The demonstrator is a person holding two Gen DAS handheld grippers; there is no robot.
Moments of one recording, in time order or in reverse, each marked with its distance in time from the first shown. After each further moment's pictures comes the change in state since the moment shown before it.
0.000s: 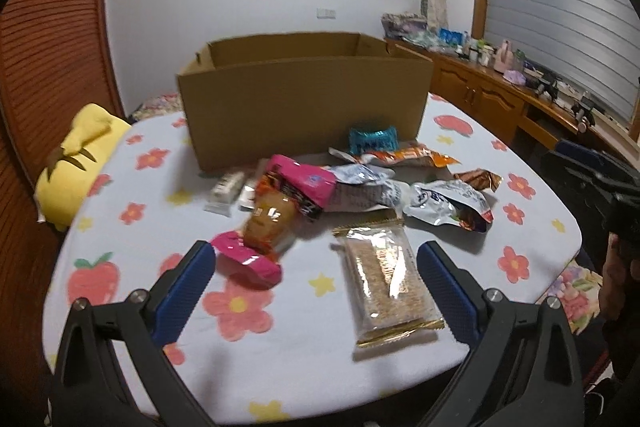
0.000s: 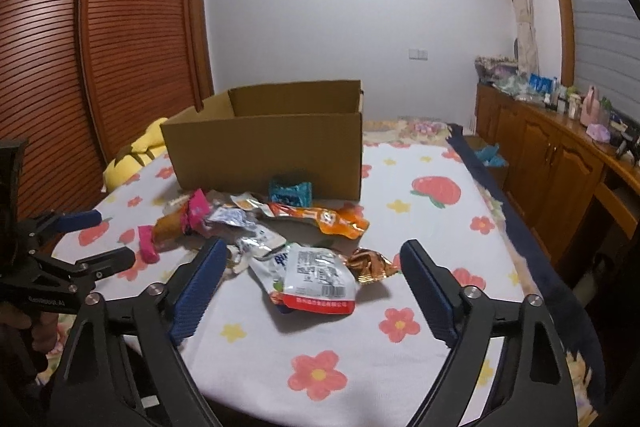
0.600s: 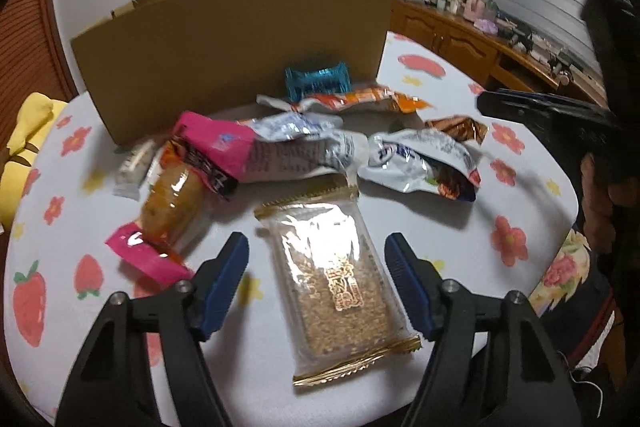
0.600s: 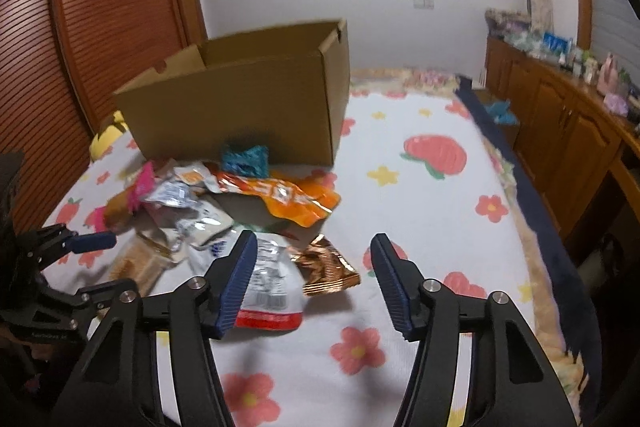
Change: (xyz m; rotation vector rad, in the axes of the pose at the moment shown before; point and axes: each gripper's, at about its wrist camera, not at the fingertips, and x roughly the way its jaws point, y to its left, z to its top) left arm 0.063 -0.033 -0.001 0.065 0.198 -0.120; right arm 0.076 -0.054 0.009 0.029 0.230 0.051
